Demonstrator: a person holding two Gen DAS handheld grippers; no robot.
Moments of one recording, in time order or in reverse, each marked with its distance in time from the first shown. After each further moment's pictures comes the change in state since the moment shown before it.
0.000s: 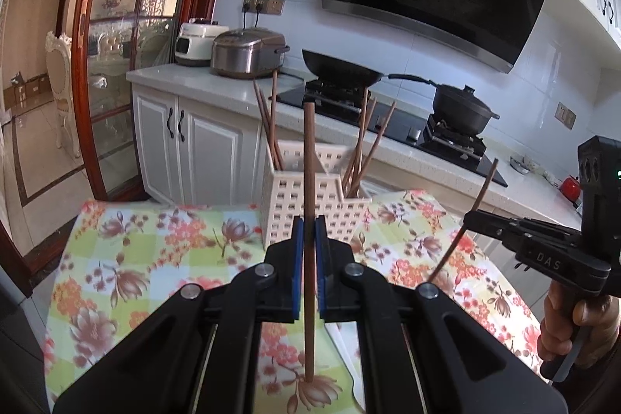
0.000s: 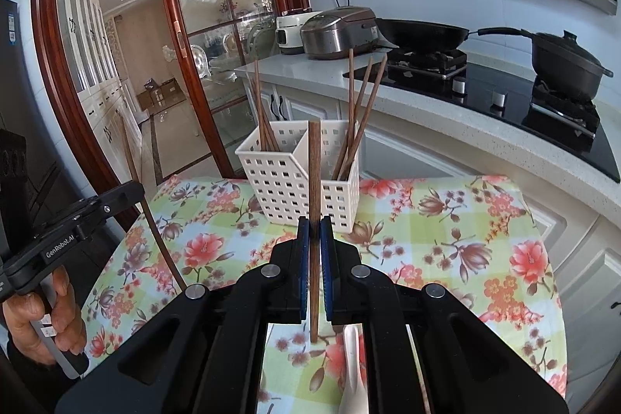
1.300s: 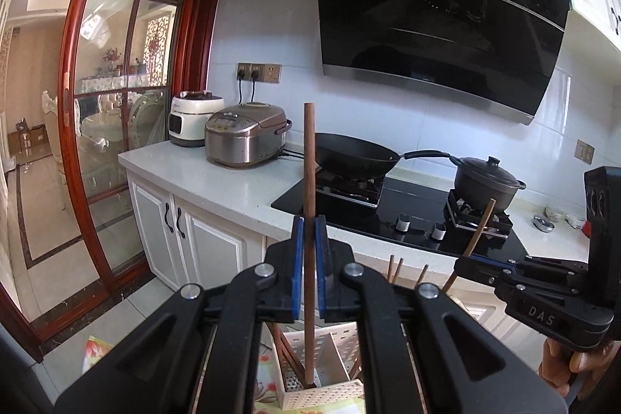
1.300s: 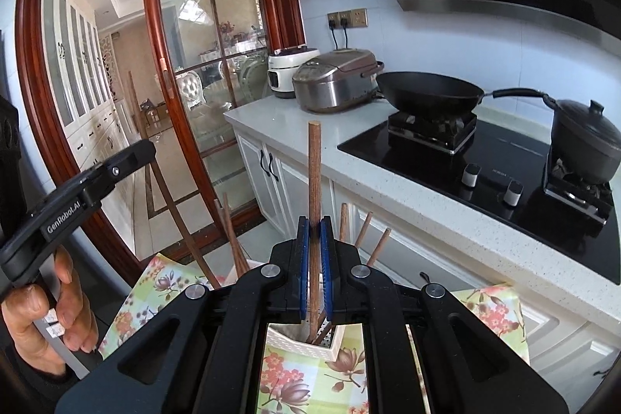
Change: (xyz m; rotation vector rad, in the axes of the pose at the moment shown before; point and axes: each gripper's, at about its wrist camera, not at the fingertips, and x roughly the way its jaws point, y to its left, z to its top) left arm 0.085 -0.003 0.180 0.057 -0.175 0.037; right arm 0.059 -0.018 0.159 0.000 -0.074 -0.018
